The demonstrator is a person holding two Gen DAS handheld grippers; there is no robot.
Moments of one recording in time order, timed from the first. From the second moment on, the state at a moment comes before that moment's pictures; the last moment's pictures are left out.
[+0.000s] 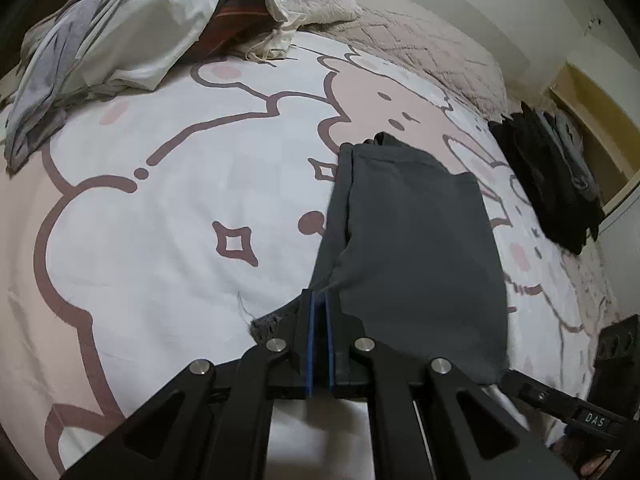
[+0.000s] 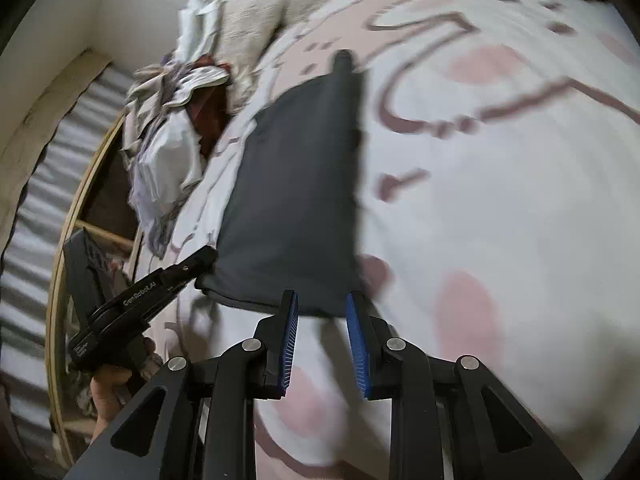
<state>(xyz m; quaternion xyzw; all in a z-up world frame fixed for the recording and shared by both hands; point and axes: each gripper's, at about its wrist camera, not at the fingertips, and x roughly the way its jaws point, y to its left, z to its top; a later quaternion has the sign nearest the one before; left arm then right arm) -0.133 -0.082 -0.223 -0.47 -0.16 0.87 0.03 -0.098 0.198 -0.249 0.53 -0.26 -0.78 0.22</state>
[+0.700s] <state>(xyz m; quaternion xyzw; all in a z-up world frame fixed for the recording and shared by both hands) -0.113 -0.099 -0.219 -0.47 -0.21 0.86 0.02 0.000 0.045 -0.274 0.20 0.61 -0.76 0.08</state>
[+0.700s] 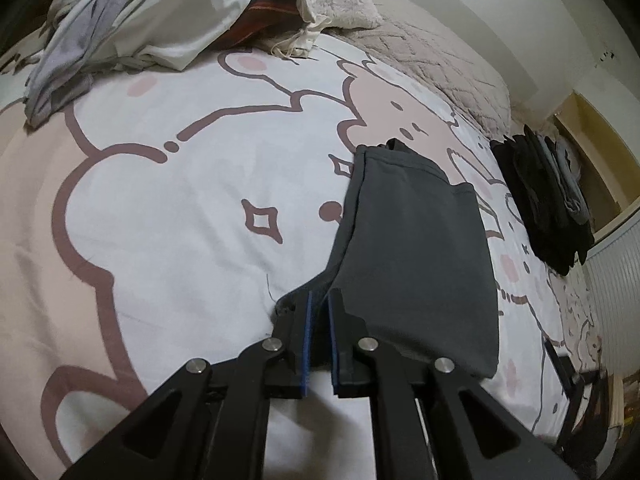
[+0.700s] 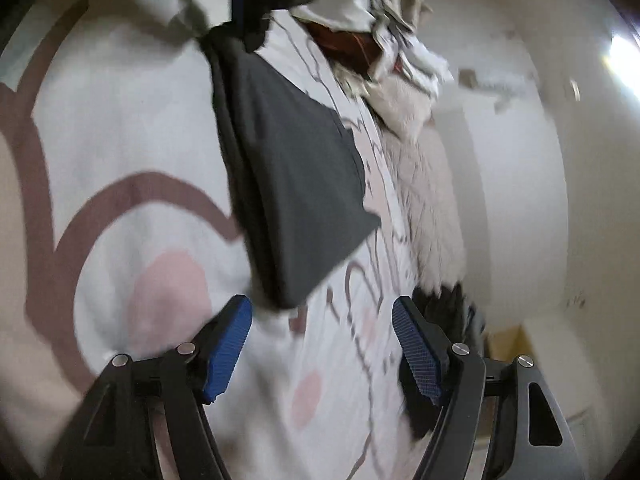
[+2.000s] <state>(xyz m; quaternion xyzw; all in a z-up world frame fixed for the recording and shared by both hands) -0.123 -0.087 -0.225 -0.47 -0.14 0.87 0.00 -0.006 0.065 -0.259 0.21 0.61 -0.76 0.07</state>
